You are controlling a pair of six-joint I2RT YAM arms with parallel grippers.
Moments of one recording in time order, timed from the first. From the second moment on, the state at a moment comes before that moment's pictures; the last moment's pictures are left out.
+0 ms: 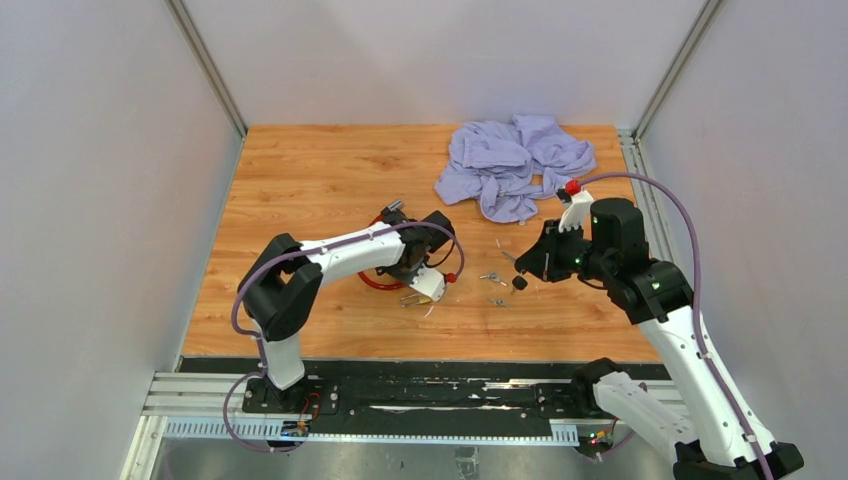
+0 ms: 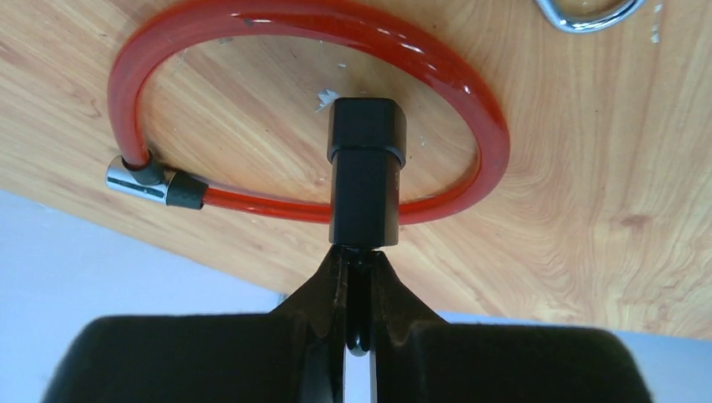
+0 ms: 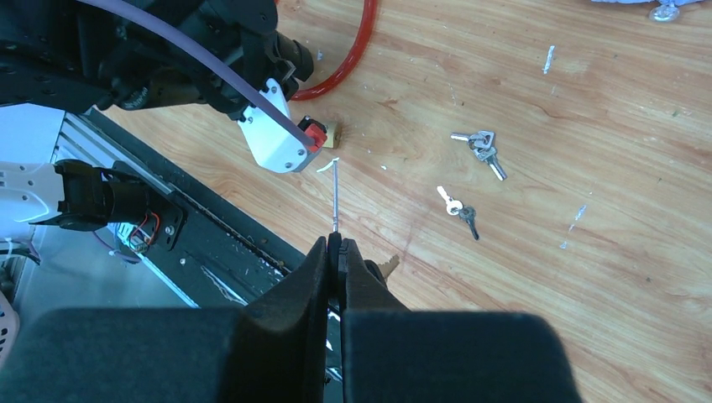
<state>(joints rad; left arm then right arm) -0.82 1.81 1.27 -0.91 -0.33 1.25 0.37 0.83 1.04 -0.81 -0.37 0.29</state>
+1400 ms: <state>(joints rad) -0.90 1.96 1.21 -0.81 -0.57 1.28 0.37 0.81 1.01 -0.79 -0.37 0.29</state>
